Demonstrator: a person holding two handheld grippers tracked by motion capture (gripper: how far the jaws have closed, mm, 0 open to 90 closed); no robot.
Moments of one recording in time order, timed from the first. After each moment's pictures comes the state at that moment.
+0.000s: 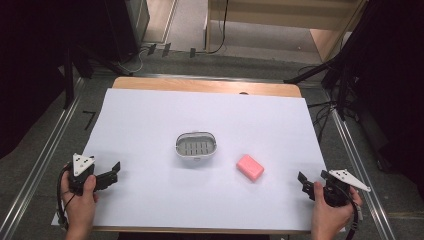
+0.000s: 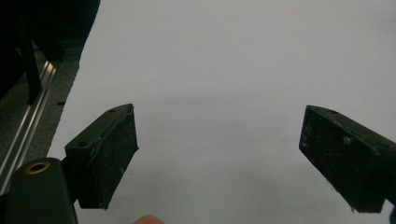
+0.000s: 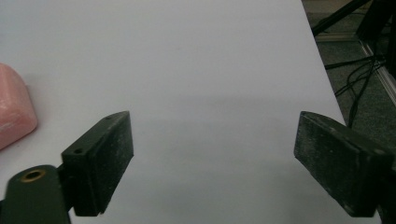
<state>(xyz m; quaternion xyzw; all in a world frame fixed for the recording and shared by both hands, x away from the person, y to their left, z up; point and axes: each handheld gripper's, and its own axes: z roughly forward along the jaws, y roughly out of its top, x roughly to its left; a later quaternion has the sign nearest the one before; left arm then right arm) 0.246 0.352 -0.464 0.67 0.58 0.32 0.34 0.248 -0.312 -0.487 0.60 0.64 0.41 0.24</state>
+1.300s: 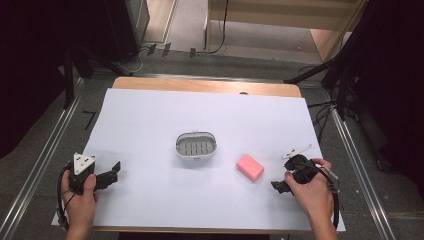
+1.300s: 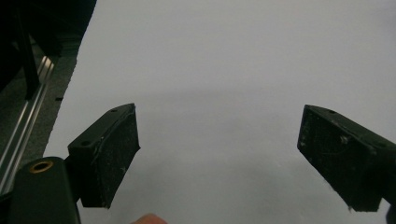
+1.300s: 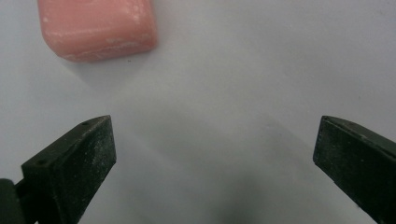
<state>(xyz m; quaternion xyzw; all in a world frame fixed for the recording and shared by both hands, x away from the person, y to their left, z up) 0.248 0.352 -0.465 0.67 0.58 0.31 0.34 0.305 -0.232 -0.448 0.45 0.87 0.19 0.07</state>
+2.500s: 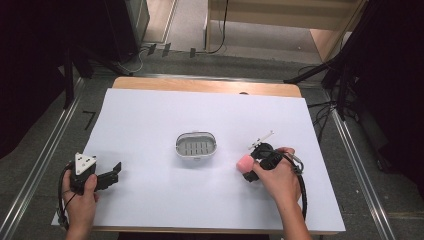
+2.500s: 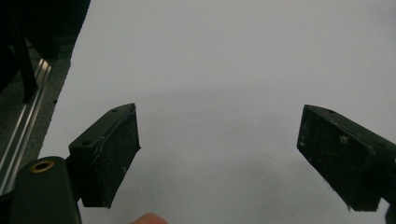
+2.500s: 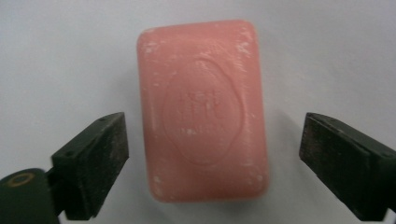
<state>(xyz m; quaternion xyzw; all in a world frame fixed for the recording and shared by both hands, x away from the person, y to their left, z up) 0.248 0.350 -0.465 0.68 0.57 0.31 0.33 0.340 -0.147 -0.448 0.41 0.90 0.17 0.03</state>
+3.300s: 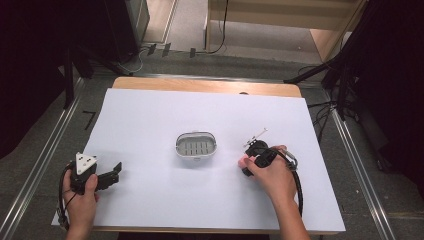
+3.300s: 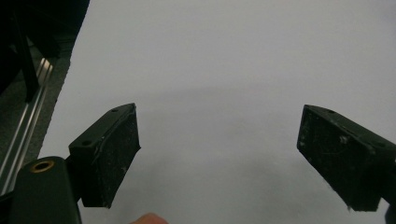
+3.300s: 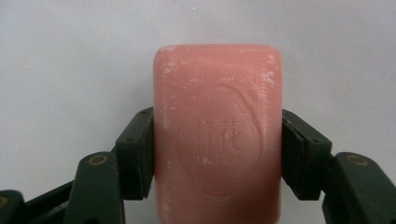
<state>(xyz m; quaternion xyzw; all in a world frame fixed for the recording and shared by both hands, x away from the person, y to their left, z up) 0.249 0.349 -0.465 0.68 0.57 0.31 0.33 0.349 -0.134 -0.450 0.41 0.90 0.15 0.04</state>
